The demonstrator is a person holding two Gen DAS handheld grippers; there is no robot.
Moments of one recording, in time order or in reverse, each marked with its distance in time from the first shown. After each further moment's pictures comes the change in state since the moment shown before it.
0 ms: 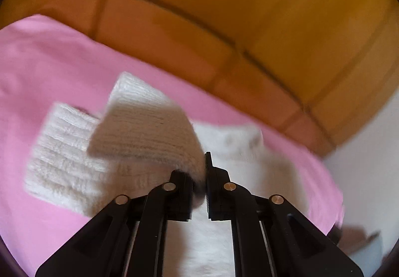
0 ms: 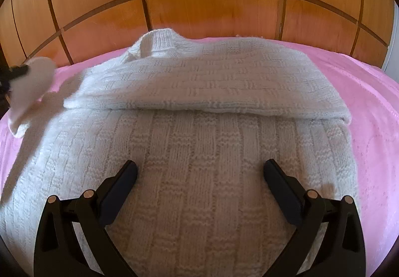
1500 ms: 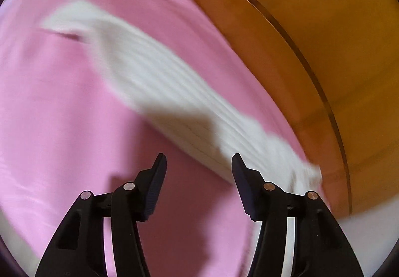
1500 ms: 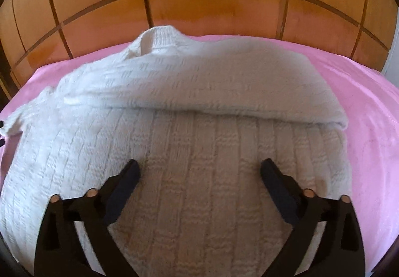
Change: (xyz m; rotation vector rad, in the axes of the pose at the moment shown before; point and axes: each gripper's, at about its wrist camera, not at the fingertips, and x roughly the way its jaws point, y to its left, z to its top) left arm -0.123 0.208 -0.042 -0.524 -0.176 0.277; right arm 0.001 0.003 0.005 -0.018 0.037 -0.006
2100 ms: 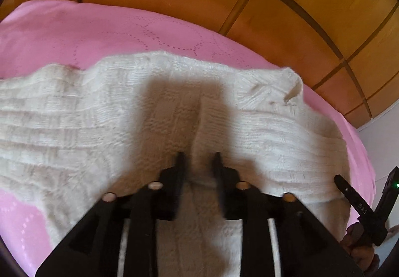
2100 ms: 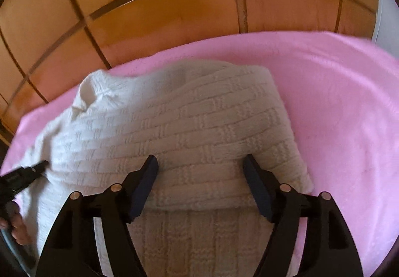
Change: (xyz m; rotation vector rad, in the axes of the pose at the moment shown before) left arm 0.136 -0.222 -0.117 0.567 0.288 -0.052; right arm 0.012 -0.086 0.063 0.196 0.038 -0.012
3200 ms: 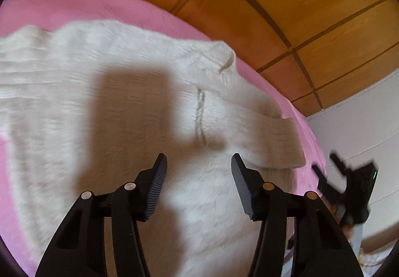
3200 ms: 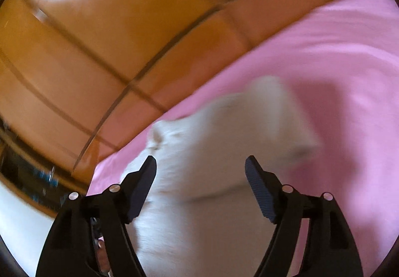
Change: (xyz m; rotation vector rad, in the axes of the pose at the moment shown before) left arm -0.027 -0.026 -0.034 -0.043 0.122 -0.329; right arm -0.104 -0.102 -0.026 0.385 -0.099 0.372
